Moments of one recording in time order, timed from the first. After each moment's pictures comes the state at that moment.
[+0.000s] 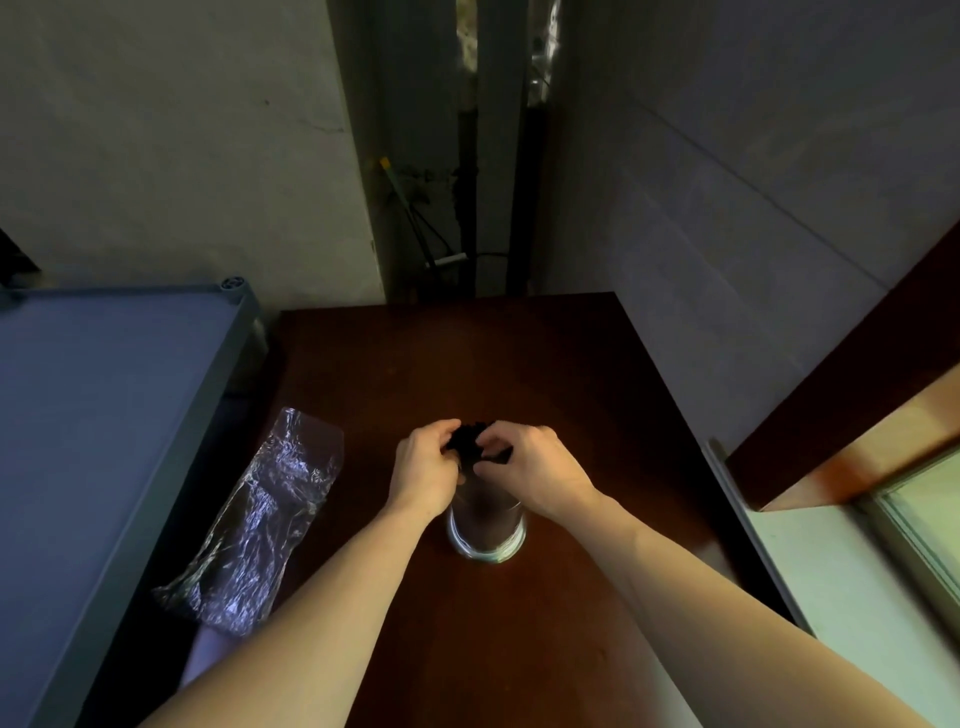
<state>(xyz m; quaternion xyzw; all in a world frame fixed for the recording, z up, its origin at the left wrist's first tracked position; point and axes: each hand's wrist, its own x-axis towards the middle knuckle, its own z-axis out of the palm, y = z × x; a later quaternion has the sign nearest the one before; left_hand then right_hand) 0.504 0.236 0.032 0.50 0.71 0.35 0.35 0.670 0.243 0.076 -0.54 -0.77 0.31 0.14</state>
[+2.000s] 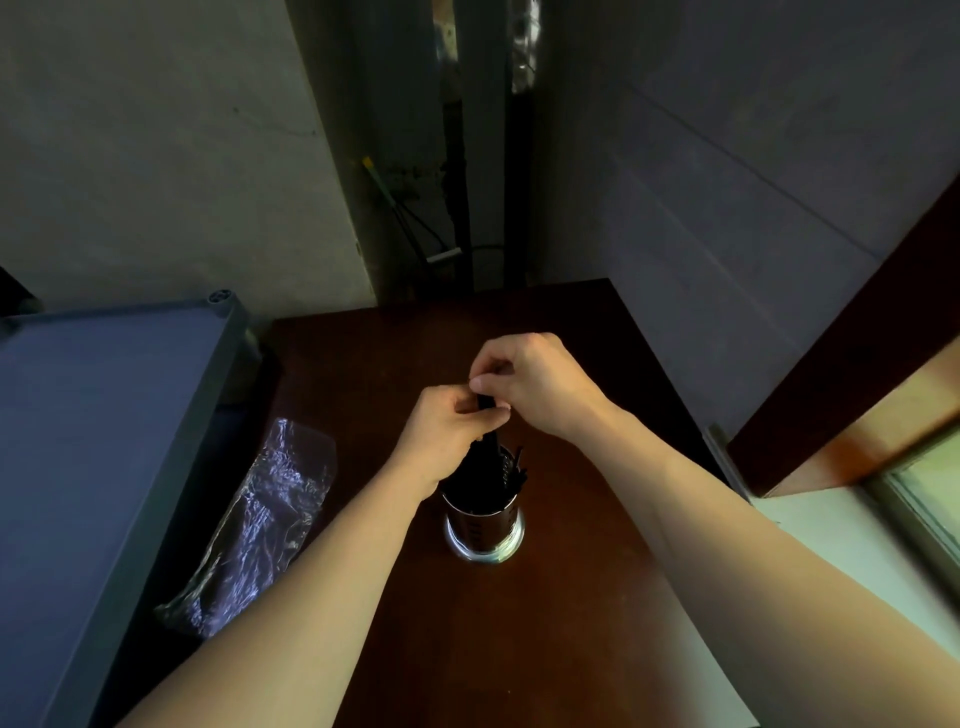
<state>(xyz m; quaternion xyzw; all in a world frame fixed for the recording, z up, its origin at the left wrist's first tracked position) 0.537 0.250 0.101 0.54 0.57 0.39 0.48 0.687 0.288 0.151 -0.44 -0.82 0.25 0.26</state>
